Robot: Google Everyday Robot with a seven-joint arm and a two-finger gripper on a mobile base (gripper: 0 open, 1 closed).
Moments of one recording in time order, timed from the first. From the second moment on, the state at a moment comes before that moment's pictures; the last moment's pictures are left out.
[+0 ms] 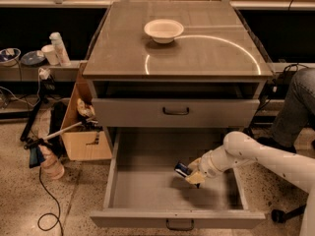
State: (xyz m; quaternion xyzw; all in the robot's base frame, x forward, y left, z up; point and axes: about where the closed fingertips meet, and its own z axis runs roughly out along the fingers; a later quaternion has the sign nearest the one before) arm 0.527 -0.147 0.420 -0.52 0.80 0.25 0.18
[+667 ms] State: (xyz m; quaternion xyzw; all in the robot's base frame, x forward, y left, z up) arm 0.527 -0.144 0.433 -0.52 0.80 0.25 0.19
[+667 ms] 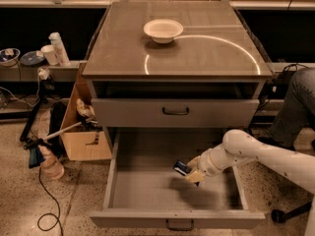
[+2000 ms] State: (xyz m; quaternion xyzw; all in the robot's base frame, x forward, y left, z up) arm 0.537 -0.132 0.517 -0.54 0.78 0.22 0.24
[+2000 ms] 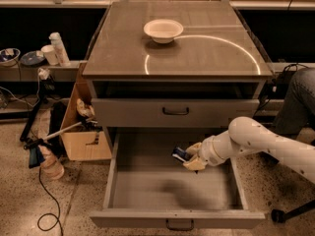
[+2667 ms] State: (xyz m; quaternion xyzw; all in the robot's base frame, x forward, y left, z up) arm 0.540 -0.128 0.563 -0.55 0.76 0.22 0.26
